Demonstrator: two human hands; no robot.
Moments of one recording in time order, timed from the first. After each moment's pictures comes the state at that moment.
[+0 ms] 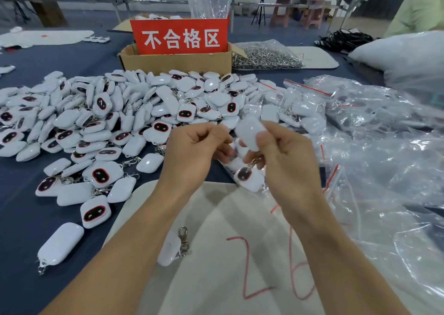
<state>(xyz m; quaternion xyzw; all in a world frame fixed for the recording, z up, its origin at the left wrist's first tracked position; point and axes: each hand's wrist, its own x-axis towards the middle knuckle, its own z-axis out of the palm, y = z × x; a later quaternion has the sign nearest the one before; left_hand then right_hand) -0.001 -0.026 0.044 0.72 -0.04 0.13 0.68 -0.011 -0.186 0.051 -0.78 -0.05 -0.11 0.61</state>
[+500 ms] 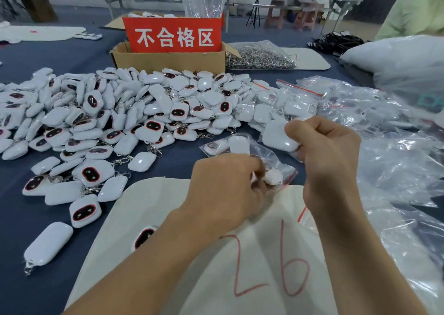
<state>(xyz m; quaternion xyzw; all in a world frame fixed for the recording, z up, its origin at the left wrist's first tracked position) -0.036 -0.078 0.033 0.93 -0.14 0.23 0.24 -0.008 -0.224 0.068 -0.65 0.06 -0.19 0.73</state>
